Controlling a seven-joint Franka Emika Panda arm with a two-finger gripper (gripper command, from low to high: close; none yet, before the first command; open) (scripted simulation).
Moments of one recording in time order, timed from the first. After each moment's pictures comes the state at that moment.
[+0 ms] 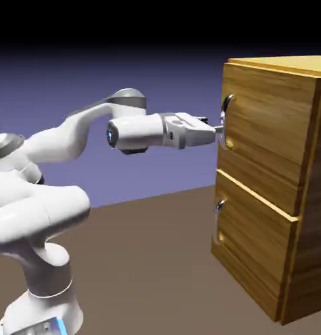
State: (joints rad) arm -1.30 -1.59 1.18 -2.56 2.56 2.42 -0.44
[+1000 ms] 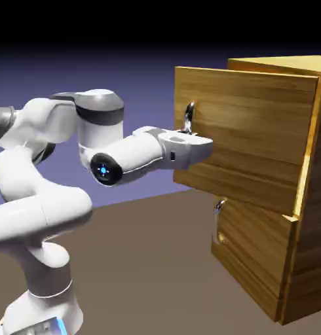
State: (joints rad) arm -1.42 -1.31 0.56 -2.96 2.08 1.24 -0.90
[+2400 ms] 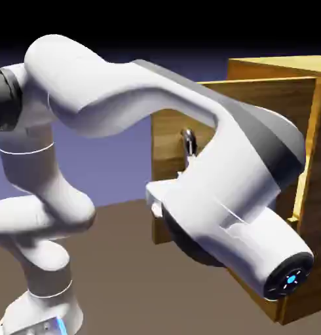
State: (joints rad) arm -1.71 0.16 0.57 -1.85 0.87 0.65 -1.50
